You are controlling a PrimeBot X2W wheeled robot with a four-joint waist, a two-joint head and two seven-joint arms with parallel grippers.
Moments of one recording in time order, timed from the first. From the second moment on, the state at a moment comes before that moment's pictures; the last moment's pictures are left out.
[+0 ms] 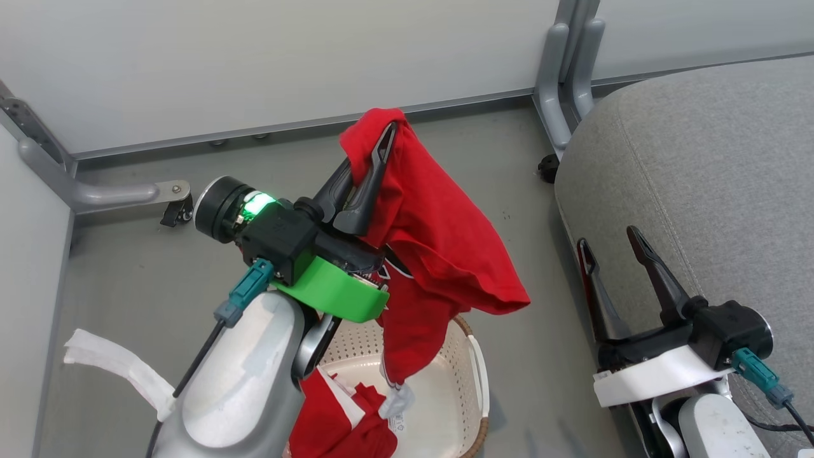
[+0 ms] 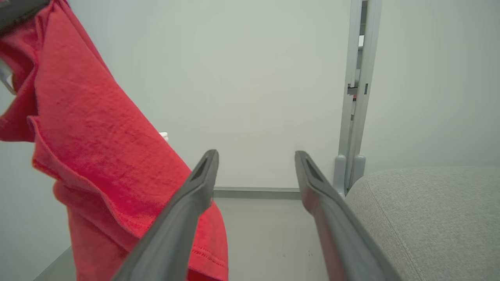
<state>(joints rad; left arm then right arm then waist) -0.51 0.08 -0.47 0.15 -0.24 -0.13 -0.26 -0.09 -0.05 0.09 -0.01 0.18 0.13 -0.26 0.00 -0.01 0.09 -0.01</state>
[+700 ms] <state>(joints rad) -0.54 0.07 -0.49 0.15 -0.24 -0.13 -0.26 -0.23 -0.05 0.35 -0.07 0.16 0.13 -0.26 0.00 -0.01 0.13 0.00</state>
